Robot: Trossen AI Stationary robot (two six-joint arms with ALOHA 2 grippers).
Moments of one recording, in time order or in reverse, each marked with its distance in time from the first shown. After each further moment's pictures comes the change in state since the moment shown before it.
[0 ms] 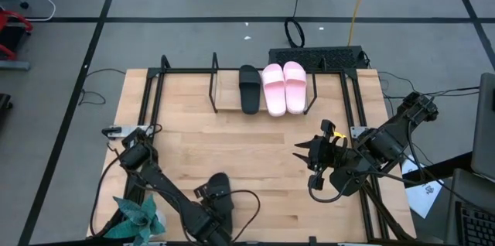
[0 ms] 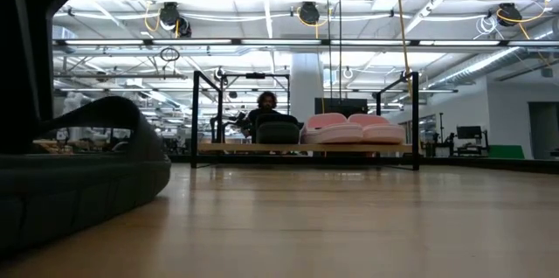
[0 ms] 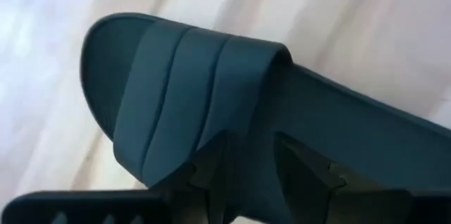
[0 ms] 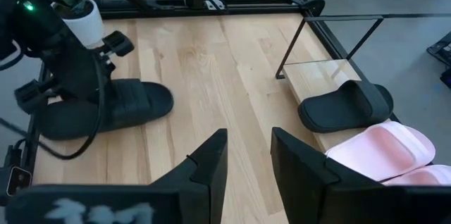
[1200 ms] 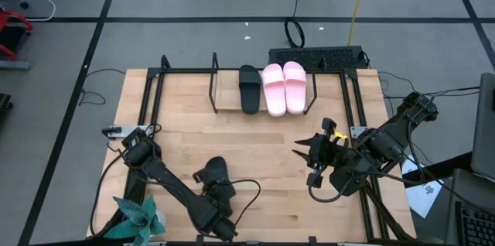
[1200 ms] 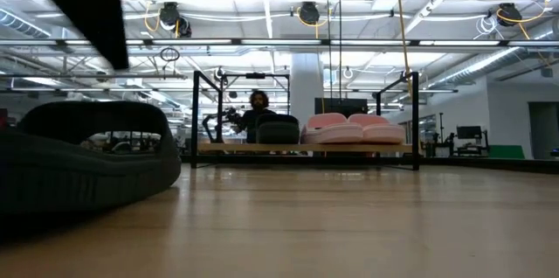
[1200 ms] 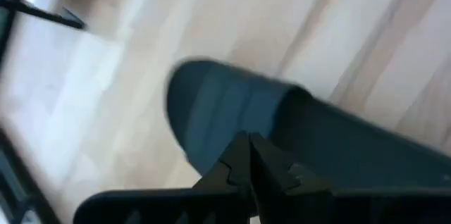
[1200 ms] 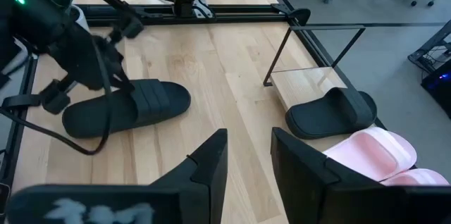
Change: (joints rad) left arm 0.064 0.004 0.102 -0.305 -0.188 0.001; right arm 0.000 0.000 0.000 0.000 0.054 -0.008
